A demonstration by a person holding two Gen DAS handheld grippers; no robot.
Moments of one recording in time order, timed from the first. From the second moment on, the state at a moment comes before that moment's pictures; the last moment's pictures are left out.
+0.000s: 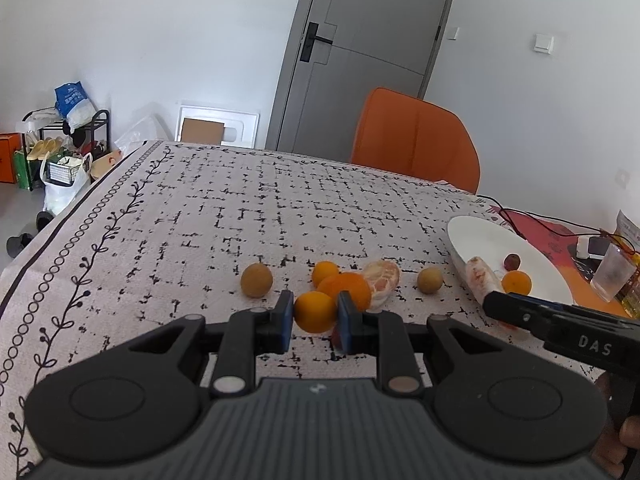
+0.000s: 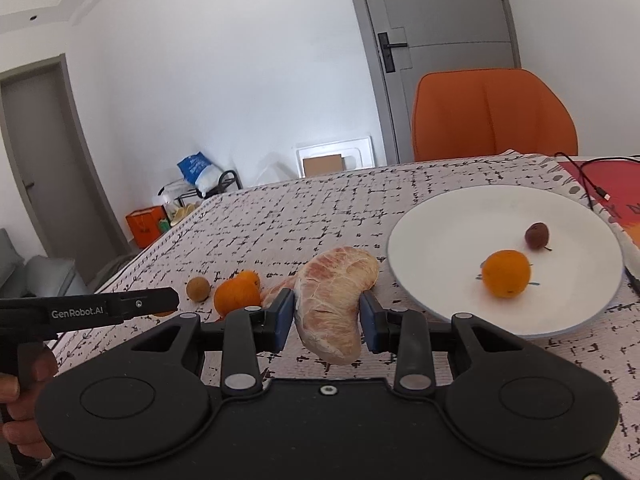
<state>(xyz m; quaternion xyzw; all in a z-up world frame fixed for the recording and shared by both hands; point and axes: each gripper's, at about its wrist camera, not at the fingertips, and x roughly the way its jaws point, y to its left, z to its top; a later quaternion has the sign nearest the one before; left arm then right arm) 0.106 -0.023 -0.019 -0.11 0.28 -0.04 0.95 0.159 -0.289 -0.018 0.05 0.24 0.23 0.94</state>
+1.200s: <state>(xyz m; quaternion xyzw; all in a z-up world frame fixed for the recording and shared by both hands) 0.177 -0.149 -0.004 -0.04 0.27 -0.15 0.95 0.179 -0.400 -0.019 0.11 0.21 0.12 0.96</state>
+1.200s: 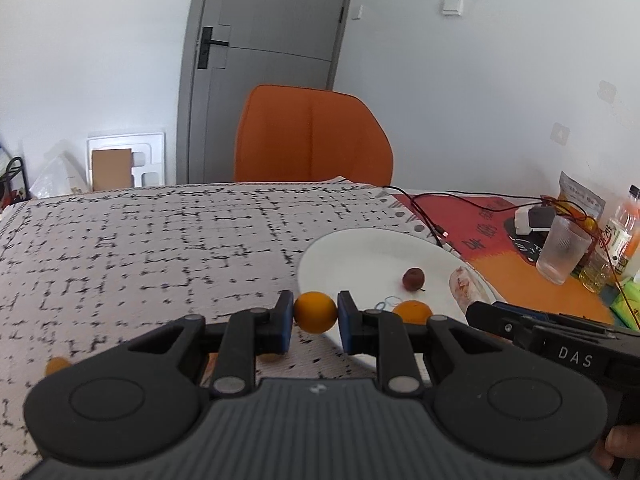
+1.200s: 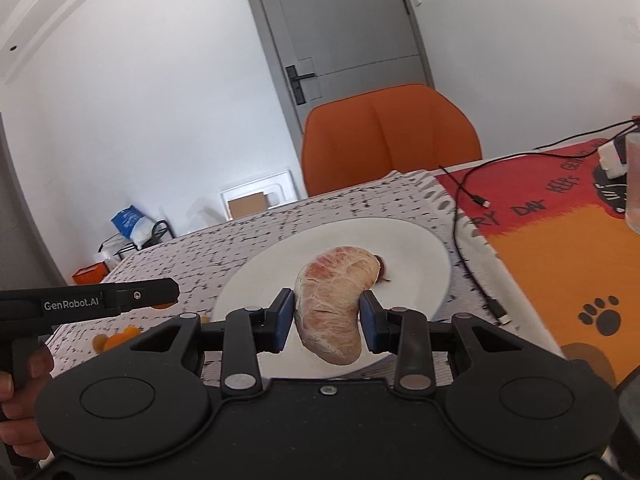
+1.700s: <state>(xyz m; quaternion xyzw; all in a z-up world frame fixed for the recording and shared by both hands) 0.207 -0.185 -0.013 -0.03 0.28 -0.17 0.94 0.199 -0.411 -0.024 0.11 0.21 0.10 0.97</state>
